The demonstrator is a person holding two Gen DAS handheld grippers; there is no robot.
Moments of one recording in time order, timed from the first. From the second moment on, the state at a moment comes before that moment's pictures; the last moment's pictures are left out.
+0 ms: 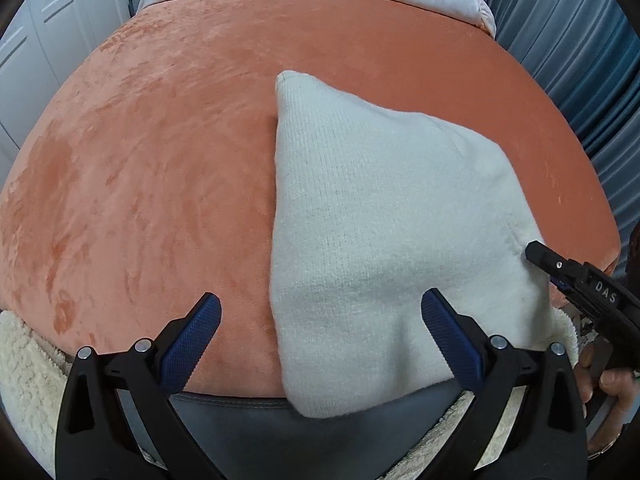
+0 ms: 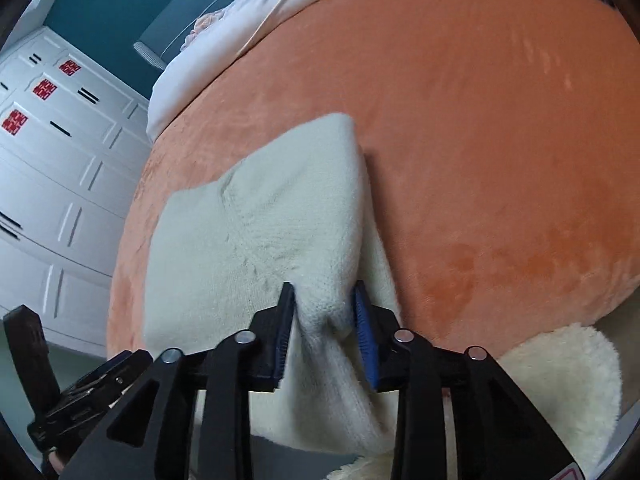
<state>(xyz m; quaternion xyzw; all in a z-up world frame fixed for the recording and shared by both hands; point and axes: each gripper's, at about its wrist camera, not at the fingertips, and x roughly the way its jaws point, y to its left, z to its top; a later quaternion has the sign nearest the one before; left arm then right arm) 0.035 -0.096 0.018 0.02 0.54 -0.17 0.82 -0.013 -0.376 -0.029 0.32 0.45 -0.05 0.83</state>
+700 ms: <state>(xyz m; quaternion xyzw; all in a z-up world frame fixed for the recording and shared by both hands) 0.086 -0.094 -0.039 -0.15 0.61 -0.28 0.73 0.029 -0.367 -0.077 0.35 0.48 0.02 0.80</state>
